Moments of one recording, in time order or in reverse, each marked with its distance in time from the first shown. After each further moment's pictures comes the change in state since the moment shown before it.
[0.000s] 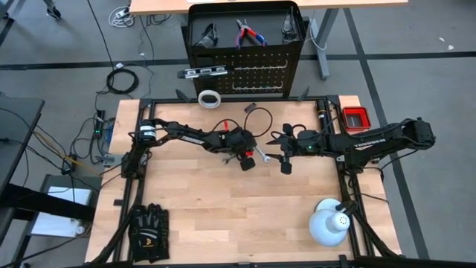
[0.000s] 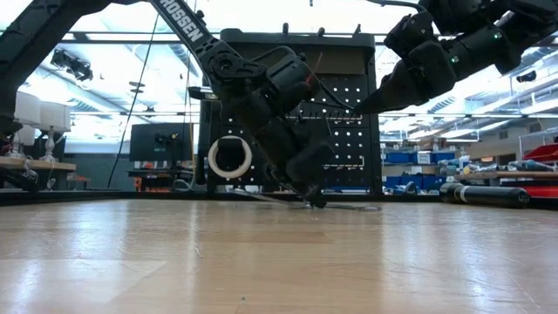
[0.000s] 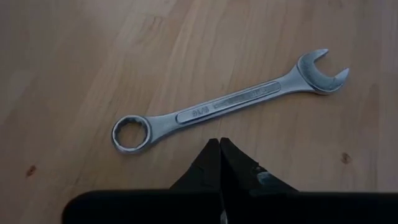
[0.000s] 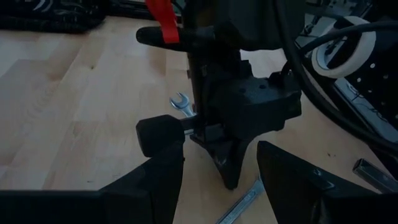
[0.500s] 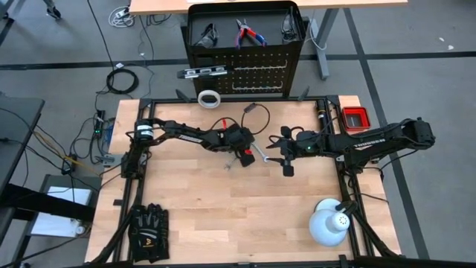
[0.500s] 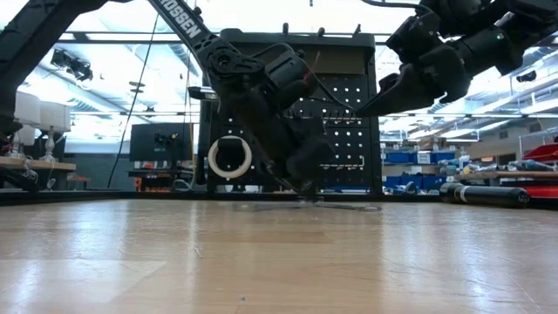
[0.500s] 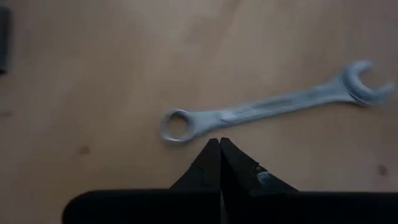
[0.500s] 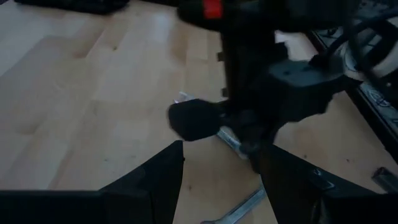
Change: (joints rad) left arm 0.010 -0.036 -0.003 -0.032 -0.100 -0.060; right arm 0.000 0.000 -0.001 -0.040 -0.073 -0.073
